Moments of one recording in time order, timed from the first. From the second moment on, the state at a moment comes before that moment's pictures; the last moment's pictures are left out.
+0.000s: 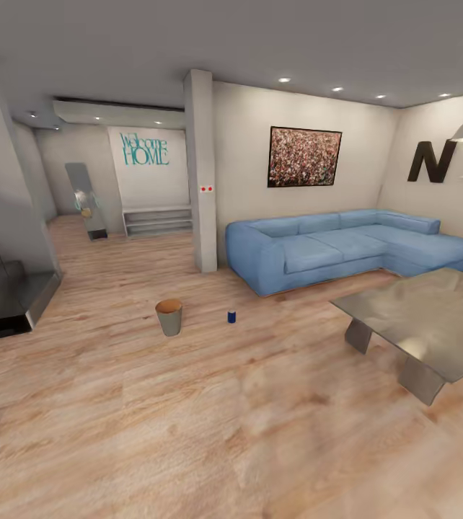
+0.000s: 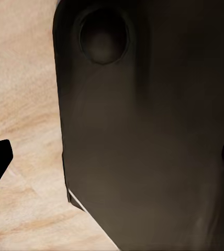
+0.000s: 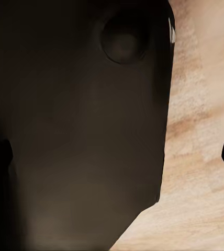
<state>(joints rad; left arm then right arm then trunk) 0.00 0.00 0.00 0.00 0.00 0.00 0.00 0.00 0.00 0.00 0.00 0.00 0.00 0.00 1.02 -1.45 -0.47</state>
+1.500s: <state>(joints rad) 0.00 0.03 0.00 0.00 0.00 0.00 0.00 0.00 -0.03 0.00 0.00 0.00 0.00 0.00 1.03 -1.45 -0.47</state>
